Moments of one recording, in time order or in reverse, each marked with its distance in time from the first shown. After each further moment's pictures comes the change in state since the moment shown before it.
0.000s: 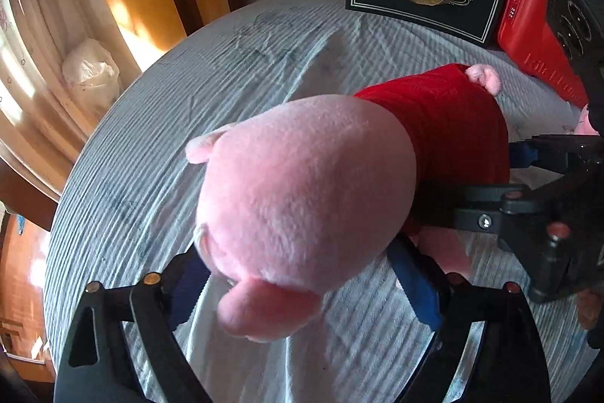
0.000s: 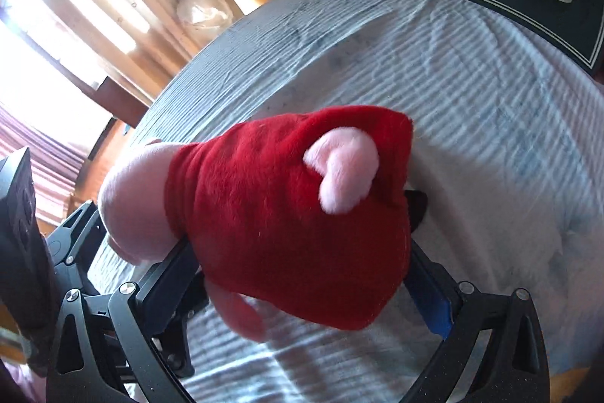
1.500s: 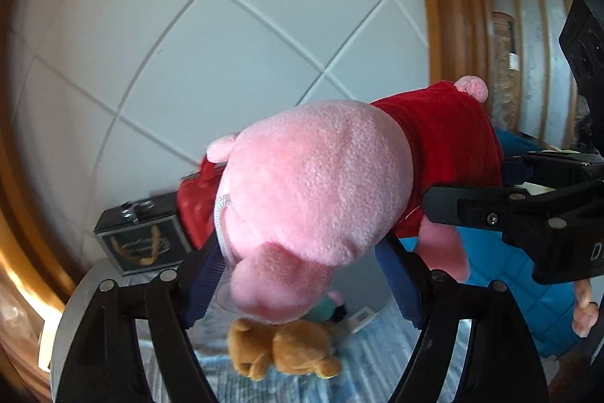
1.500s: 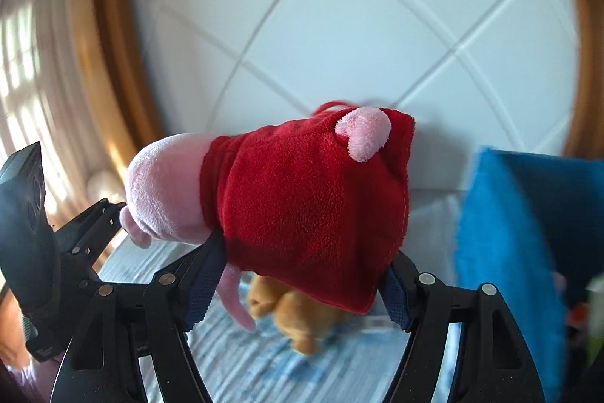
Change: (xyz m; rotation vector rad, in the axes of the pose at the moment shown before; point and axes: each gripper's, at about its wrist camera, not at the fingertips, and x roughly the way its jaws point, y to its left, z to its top) left arm -0.395 -0.290 -0.007 0.550 -0.616 -0.575; right arm -0.517 0.055 -0.258 0.309 -0.709 -0.631
